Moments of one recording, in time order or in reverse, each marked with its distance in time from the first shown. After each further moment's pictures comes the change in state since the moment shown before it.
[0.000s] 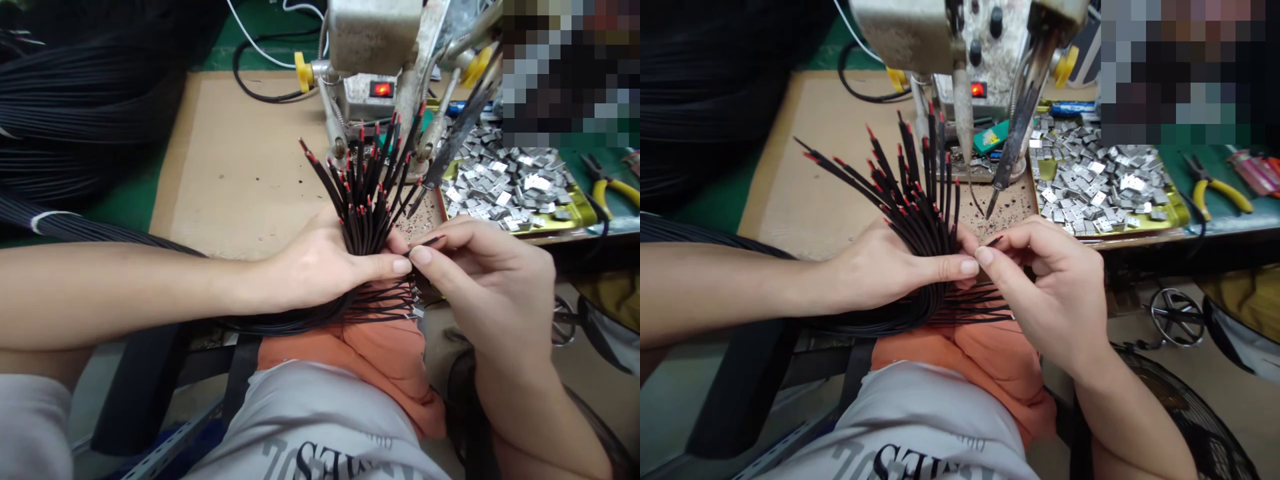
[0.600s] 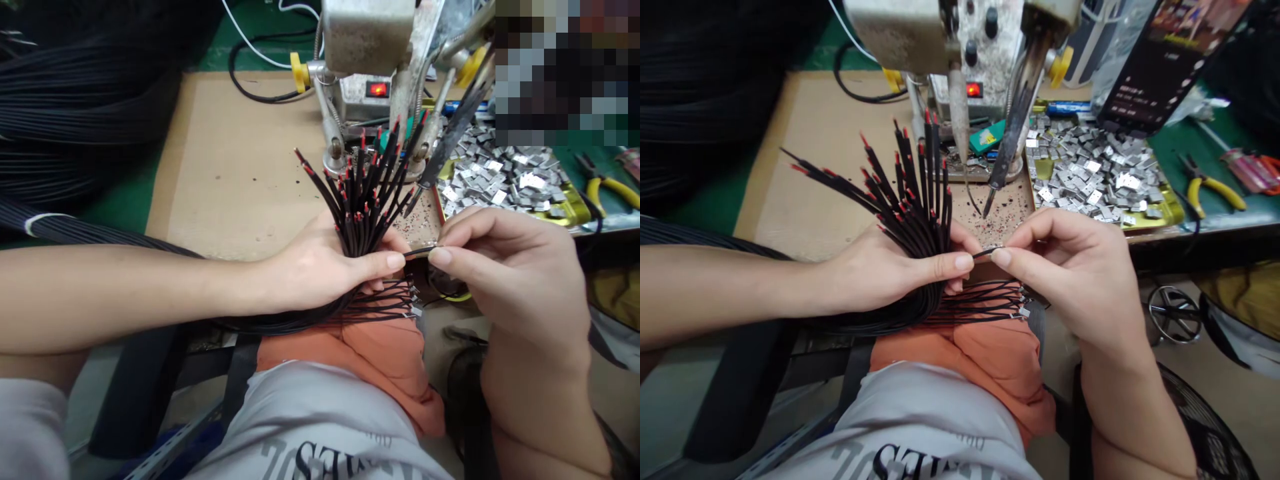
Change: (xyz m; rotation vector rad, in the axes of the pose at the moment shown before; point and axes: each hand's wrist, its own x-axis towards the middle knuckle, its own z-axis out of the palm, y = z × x) left_hand 0.001 0.001 -0.001 0.051 -0.075 0.001; right_hand 0.022 -0.001 -0.021 0.199 -0.118 0.161
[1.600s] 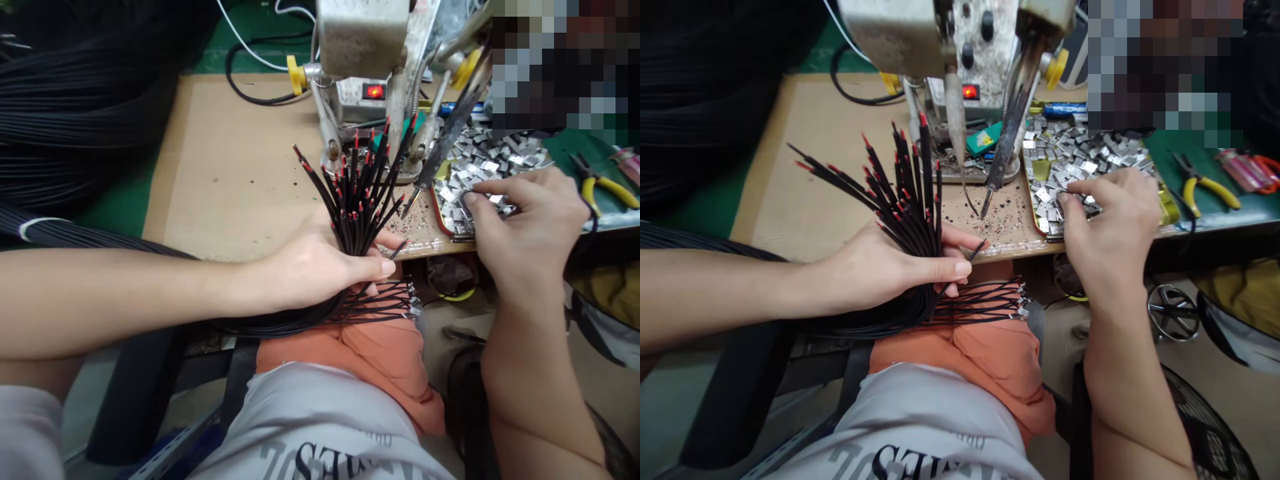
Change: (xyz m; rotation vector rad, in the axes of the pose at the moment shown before) left_hand 0.000 0.006 0.005 -0.182 0.095 -0.228; right_hand 0.043 0.068 -0.052 -1.001 0.491 -0.354
